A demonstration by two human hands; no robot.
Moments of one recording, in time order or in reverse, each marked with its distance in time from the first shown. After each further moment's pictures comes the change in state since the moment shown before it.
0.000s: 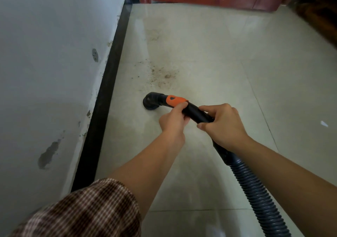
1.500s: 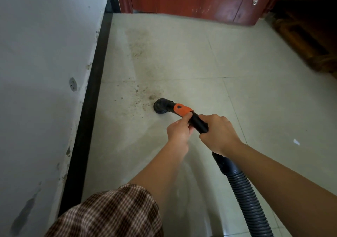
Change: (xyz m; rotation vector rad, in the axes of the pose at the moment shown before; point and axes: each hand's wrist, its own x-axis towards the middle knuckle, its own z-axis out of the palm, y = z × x) left_hand 0.030 0.014 0.087 0.012 -0.101 -0.183; right_hand 0.069 -0.011 -0.056 -0.318 -0.139 0.127
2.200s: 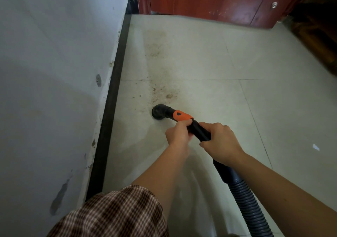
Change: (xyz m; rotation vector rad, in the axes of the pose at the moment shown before) left_hand -0.015 0.028 -0.051 0.053 0.171 0.045; right_hand -0.013 -0.036 0.037 0.047 -0.033 -0.045
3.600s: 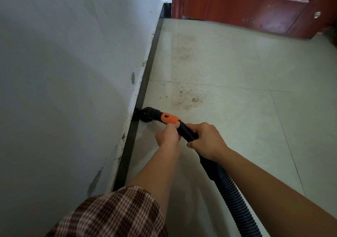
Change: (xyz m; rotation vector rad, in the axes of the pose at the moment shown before) left_hand 0.026 0.049 -0.077 -0.114 0.241 0.081; right_hand 0.026 -0.081 0.044 0.104 -0.183 -0.189
